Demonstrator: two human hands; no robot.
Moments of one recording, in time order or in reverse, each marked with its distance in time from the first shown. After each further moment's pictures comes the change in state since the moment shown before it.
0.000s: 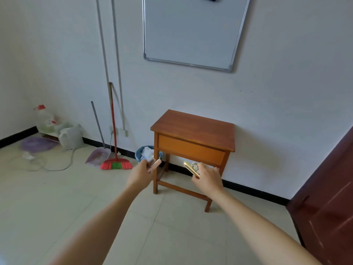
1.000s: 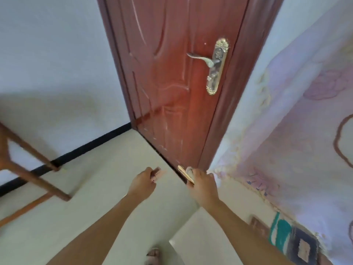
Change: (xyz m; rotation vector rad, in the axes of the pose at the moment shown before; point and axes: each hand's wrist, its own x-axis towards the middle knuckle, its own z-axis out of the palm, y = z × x) left_hand -0.300 0.377 0.503 0.379 -0.952 0.701; right_hand -0.448 0.477 -0.048 -0.133 0.139 1.037
